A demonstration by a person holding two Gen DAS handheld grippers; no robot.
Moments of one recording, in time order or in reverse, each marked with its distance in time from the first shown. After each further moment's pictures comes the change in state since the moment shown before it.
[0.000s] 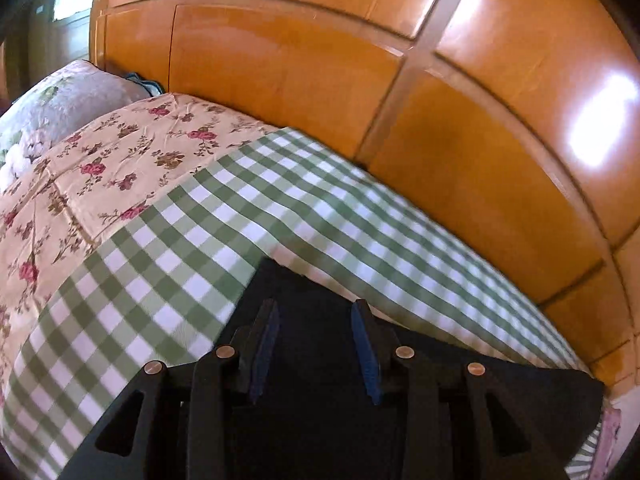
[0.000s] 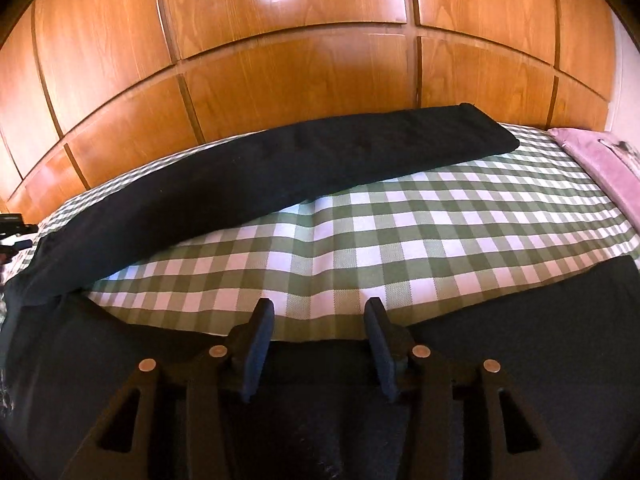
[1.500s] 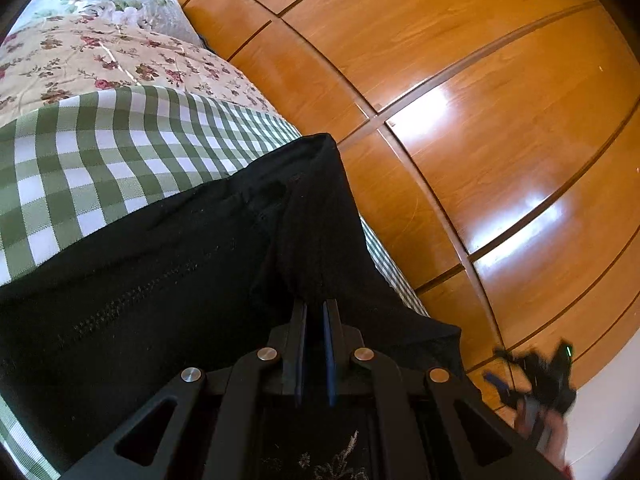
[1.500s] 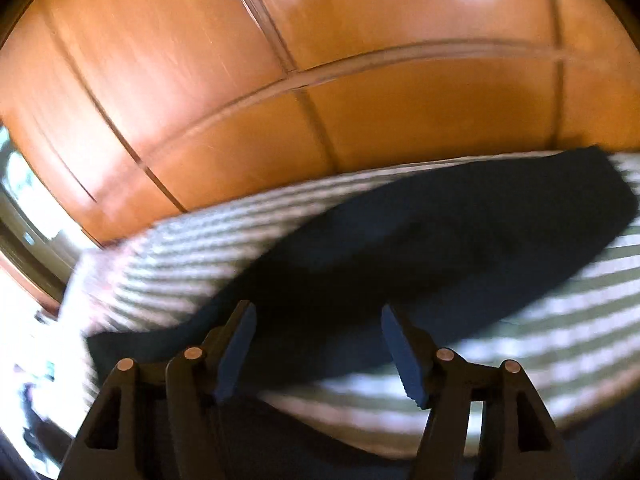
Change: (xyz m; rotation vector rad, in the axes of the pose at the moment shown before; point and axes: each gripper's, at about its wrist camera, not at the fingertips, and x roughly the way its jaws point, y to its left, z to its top) left arm -0.136 0.100 -0.217 -0.337 -0.219 -0.469; right arm 0.030 0.123 0.135 0.063 0.140 0.362
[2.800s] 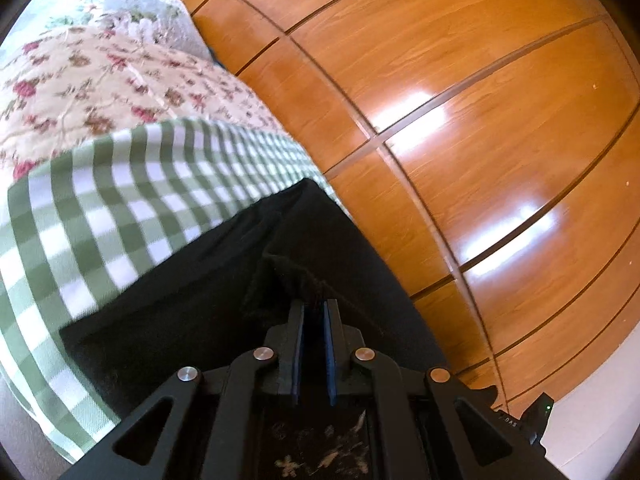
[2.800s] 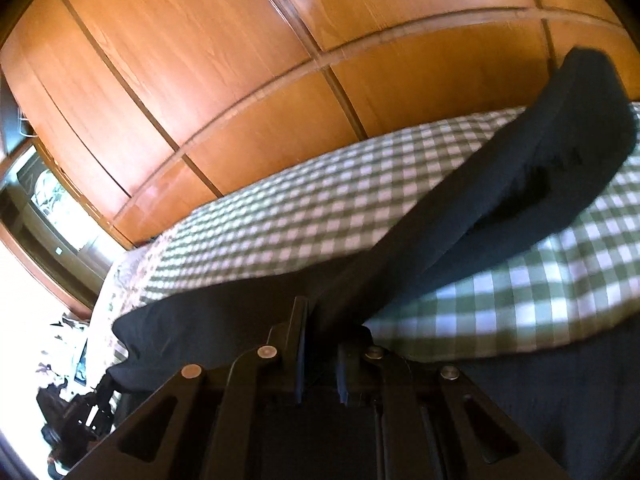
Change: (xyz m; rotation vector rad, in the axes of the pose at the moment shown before) left arm -0.045 0.026 0.011 -0.015 -0.016 -0.022; right arm -0.009 -0.003 -0.105 0.002 -0.064 0.087
